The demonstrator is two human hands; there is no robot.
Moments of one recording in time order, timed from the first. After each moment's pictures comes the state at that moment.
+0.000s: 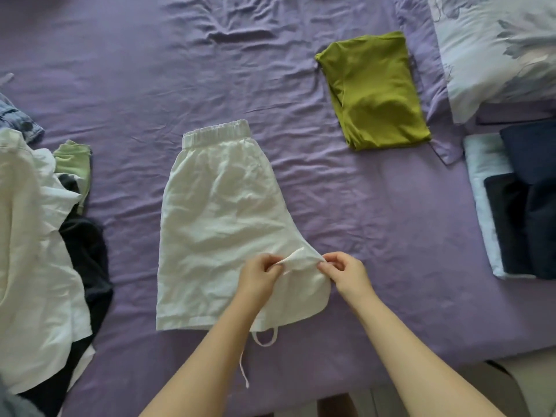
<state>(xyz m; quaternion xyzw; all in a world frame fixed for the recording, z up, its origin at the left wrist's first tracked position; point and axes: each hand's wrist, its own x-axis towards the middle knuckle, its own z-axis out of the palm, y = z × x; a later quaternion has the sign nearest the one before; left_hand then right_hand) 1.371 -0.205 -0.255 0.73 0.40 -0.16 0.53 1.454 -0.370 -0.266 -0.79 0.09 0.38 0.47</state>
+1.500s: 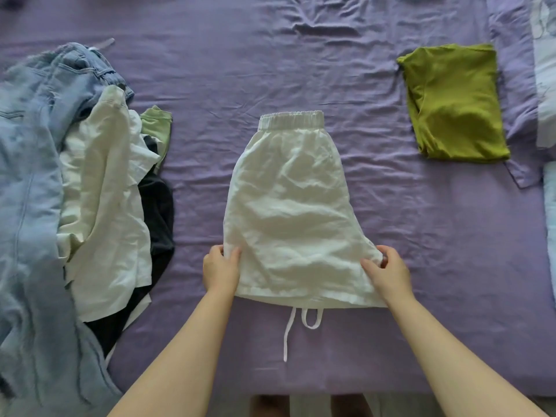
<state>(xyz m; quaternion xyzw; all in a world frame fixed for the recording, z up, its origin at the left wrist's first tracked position) 1.267 -0.094 -0.262 0.65 0.64 -0.07 0.40 1.440 -0.341 -0.268 -0.89 0.07 0.33 0.32</state>
